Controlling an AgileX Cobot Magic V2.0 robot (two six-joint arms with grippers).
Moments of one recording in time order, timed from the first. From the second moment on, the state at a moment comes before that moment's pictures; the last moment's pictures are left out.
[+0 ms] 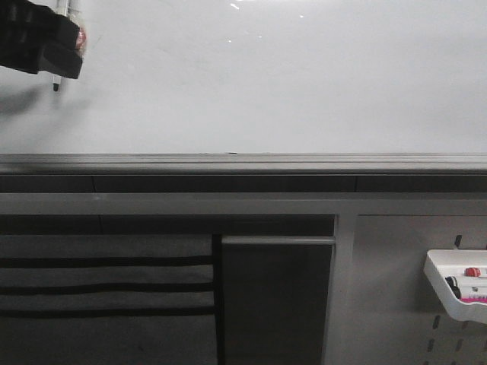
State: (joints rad) left arm -0.32 1.41 -0.83 -0.20 -0.01 0.25; right arm 0.11 0.50 -0.59 -0.12 0.42 0.10
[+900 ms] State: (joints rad) left arm -0.32 1.40 -0.91 -0.14 0.20 0.26; right arm 0.11 0.51 -0.67 -0.03 0.61 0.08
